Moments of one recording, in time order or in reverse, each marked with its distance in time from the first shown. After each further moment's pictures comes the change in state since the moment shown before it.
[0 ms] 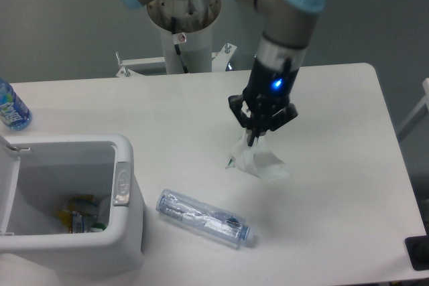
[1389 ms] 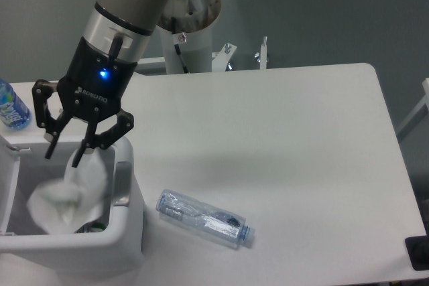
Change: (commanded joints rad) arm -0.414 -0.074 0.065 0.129 0.004 -0.180
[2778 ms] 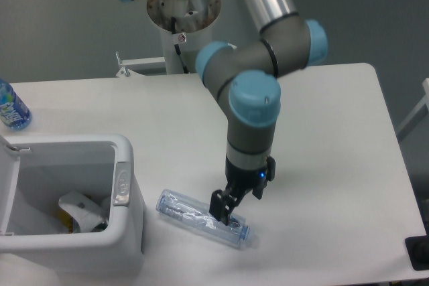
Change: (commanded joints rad) arm 0.198 -0.353 -0.097 -0.002 0.512 -0.376
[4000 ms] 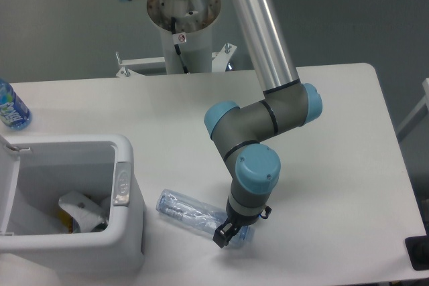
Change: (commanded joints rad) arm -0.020 -0.138 0.064 -0.005 -0.008 -0.054
